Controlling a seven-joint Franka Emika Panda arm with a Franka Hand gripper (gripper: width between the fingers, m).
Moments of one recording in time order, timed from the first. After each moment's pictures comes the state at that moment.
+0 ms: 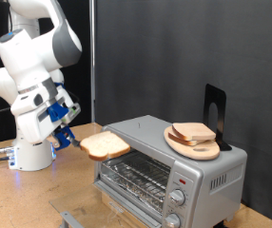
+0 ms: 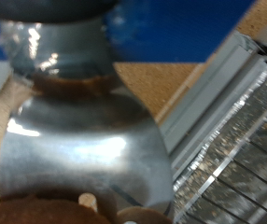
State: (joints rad) arm -0.30 -0.37 0.04 -2.71 0.58 2.41 -0.54
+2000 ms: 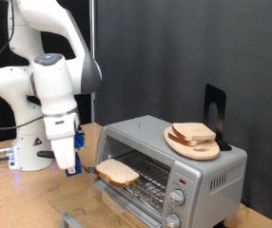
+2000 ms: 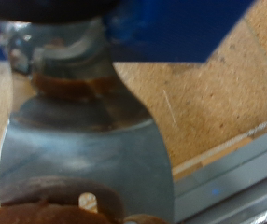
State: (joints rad) arm -0.27 -0.12 0.14 -2.59 0.28 2.51 -0.65
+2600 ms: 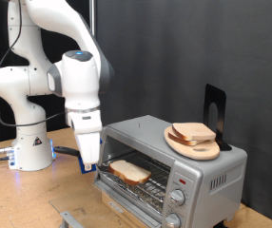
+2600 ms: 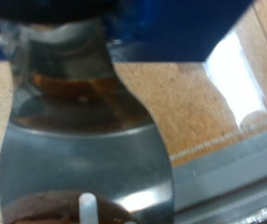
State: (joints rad) arm -0.27 -0.10 0.24 -2.55 0.00 2.49 -0.47
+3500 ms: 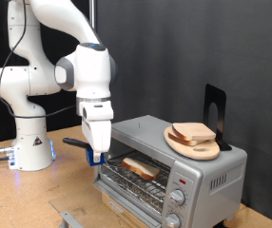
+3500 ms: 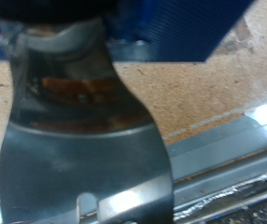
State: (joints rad) arm -0.26 -0.14 0.28 -2.55 -0.02 2.50 -0.39
